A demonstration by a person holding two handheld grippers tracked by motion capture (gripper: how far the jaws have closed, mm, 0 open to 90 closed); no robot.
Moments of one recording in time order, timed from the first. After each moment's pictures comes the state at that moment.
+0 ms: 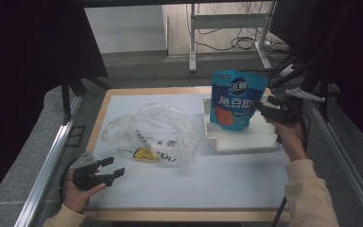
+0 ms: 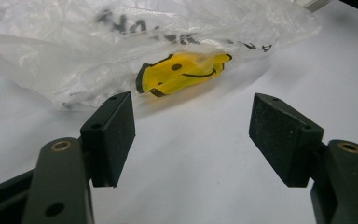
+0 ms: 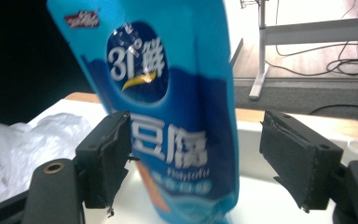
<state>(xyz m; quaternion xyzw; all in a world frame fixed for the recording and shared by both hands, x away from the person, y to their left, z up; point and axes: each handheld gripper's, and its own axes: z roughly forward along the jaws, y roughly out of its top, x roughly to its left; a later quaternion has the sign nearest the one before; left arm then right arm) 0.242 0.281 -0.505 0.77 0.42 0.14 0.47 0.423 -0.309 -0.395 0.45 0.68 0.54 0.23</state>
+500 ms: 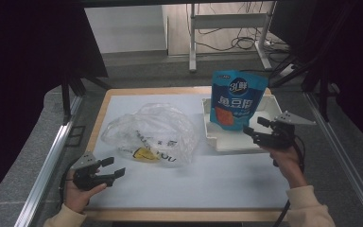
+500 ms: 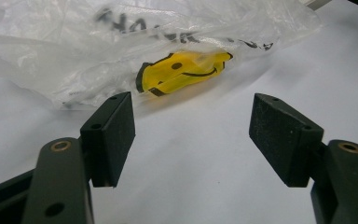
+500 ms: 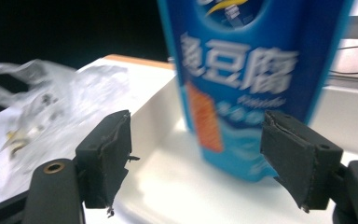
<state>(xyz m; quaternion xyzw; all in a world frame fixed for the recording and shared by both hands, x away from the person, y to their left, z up) 0.242 0.279 -0.505 0.77 0.42 0.14 0.46 0.361 -0.286 -0.423 0.39 0.73 0.52 0.20</state>
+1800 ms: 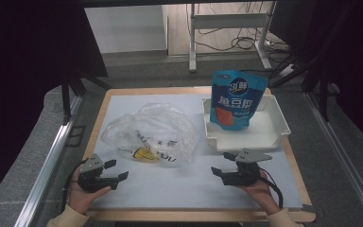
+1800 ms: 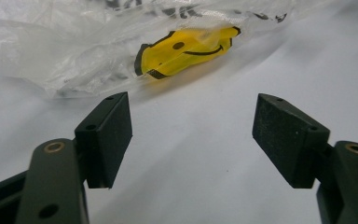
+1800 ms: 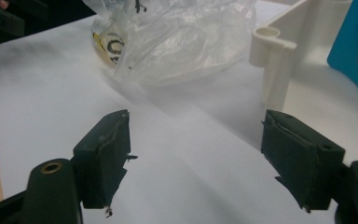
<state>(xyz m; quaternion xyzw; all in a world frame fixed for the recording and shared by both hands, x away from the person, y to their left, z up) 0.242 0.267 -0.518 0.79 0.41 0.16 0.43 0.298 -0.211 -0.503 0.29 0.81 0.49 0.14</state>
